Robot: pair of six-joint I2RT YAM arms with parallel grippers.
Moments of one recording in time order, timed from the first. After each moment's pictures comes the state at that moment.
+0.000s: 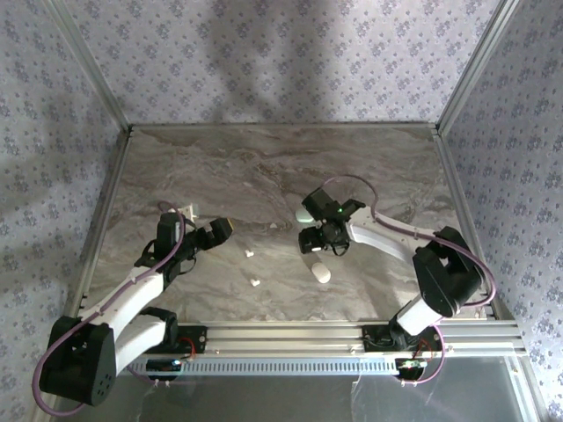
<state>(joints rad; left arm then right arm) -0.27 0.98 0.35 0.03 0.25 -0.65 0.71 1.55 0.99 -0.72 0.01 0.47</state>
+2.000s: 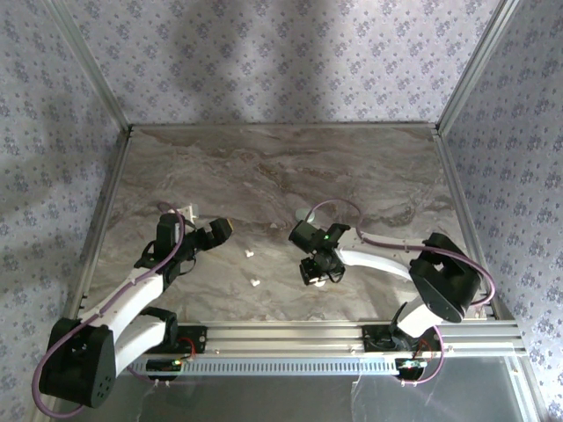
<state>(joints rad) -0.27 0.97 0.34 0.03 0.25 -0.65 0.92 1.55 0.90 -0.79 0.03 0.58</state>
